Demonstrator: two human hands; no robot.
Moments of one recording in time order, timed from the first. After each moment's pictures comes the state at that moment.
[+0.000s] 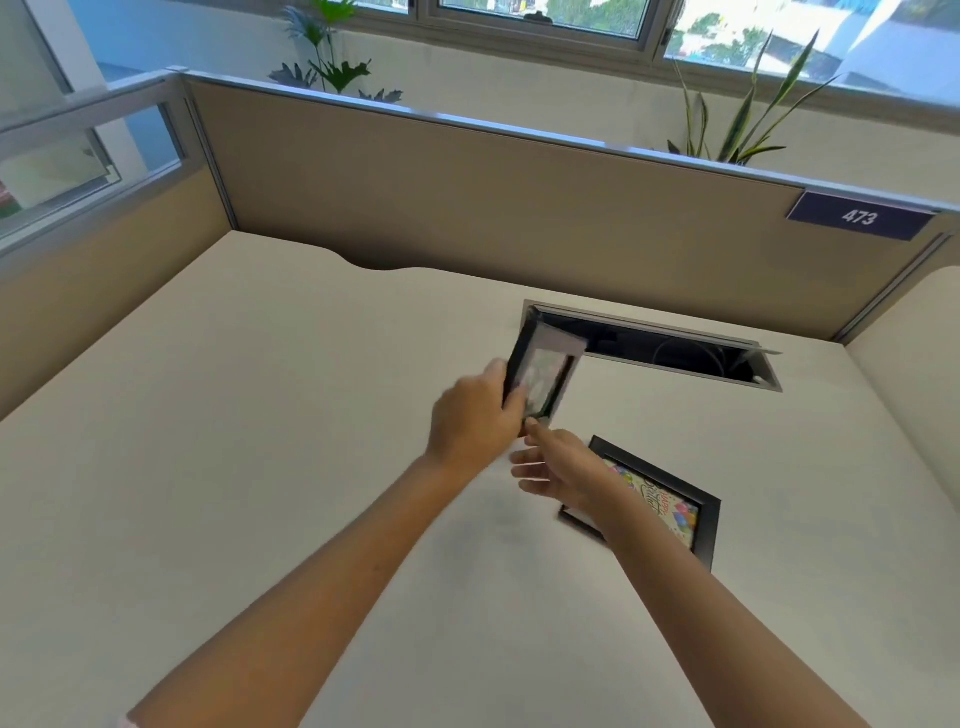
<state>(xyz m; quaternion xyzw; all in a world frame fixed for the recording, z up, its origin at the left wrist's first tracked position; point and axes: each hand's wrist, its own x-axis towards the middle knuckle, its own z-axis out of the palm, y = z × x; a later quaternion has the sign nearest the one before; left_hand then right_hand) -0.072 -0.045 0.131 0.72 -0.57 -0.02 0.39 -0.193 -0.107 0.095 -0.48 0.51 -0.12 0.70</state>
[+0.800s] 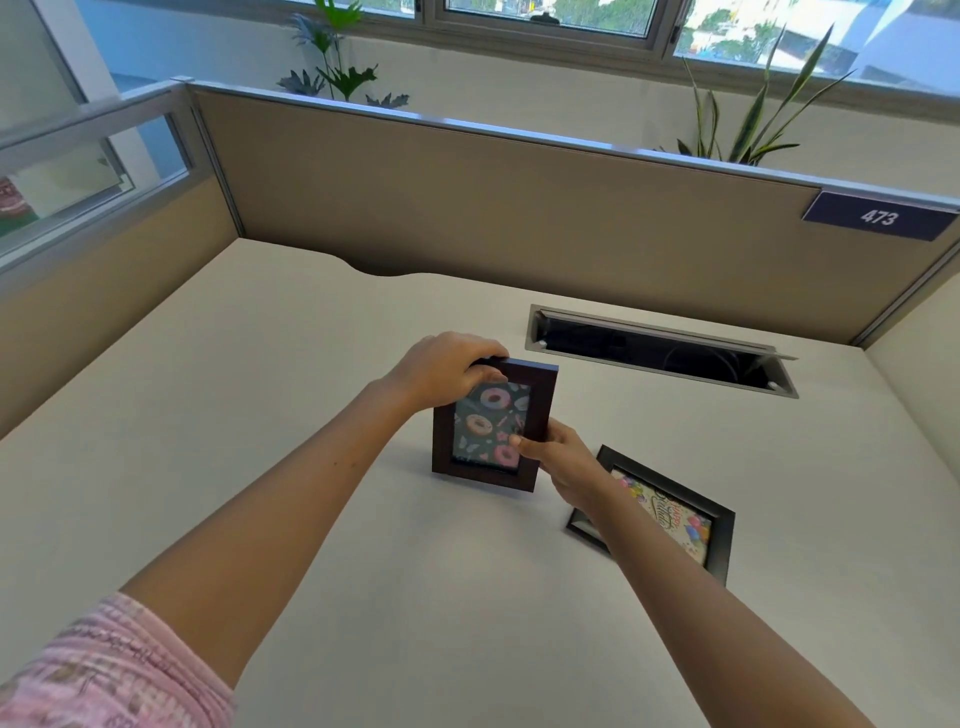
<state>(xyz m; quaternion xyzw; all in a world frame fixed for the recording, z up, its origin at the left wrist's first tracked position) 0.011 -0.091 0.146 0.65 -0.73 -0.08 0.22 -0.181 -0.135 0.064 -0.54 0.40 -0.21 0.71</state>
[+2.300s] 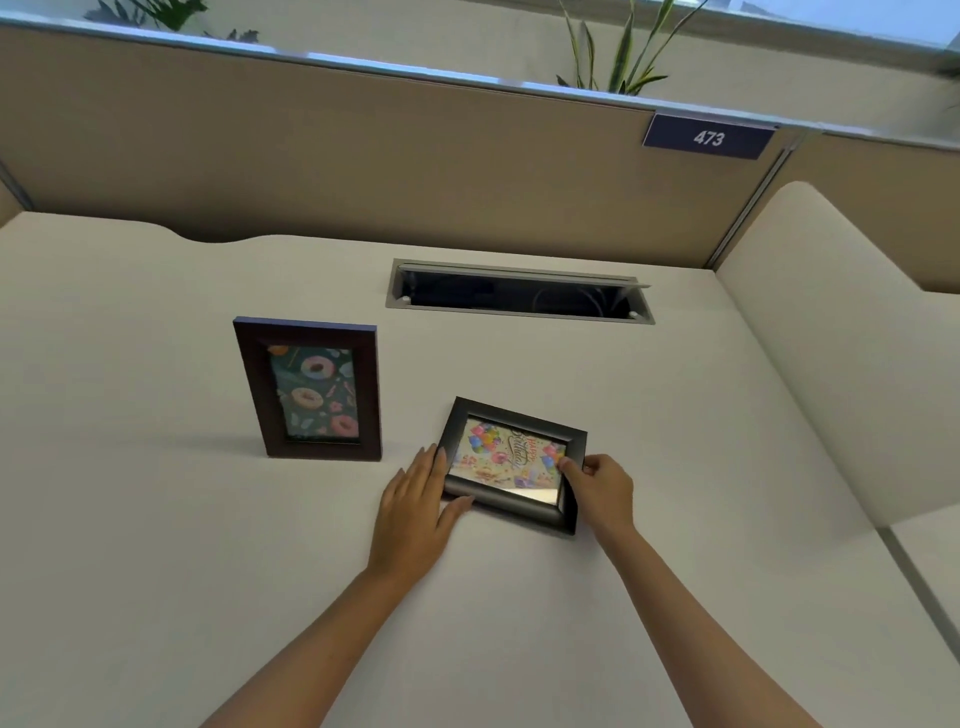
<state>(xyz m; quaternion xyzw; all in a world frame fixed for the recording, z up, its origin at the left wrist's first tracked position) -0.196 -0.042 -0.039 0.72 -0.64 -0.10 0.26 -0.404 -0.143 0.011 -0.55 0.72 -0.24 0.35</state>
